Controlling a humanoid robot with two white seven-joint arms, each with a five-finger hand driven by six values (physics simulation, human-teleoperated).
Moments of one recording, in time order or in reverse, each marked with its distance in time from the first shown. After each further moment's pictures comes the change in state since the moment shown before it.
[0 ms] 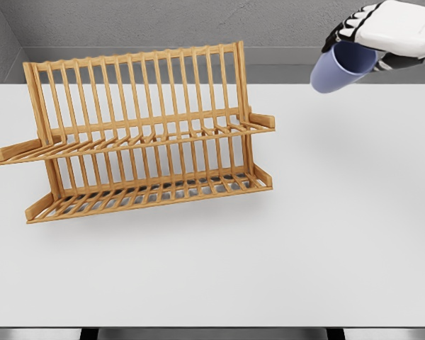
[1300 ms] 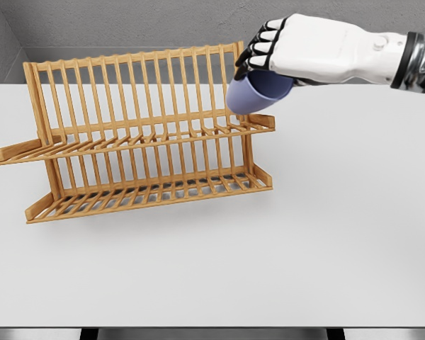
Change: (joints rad) left arm 0.000 0.000 0.000 0.000 0.000 0.000 0.000; right arm 0.003 0.135 0.046 -0.264 -0.016 0.000 0.000
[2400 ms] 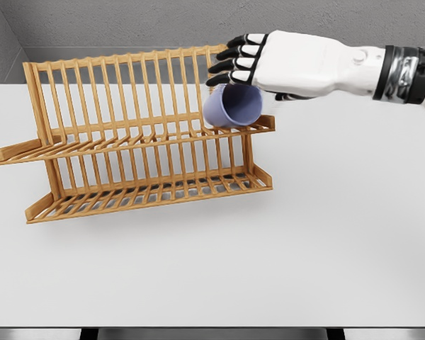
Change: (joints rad) left arm 0.000 0.000 0.000 0.000 0.000 0.000 0.000; right arm 0.009 0.019 0.020 -0.024 0.001 0.000 0.000
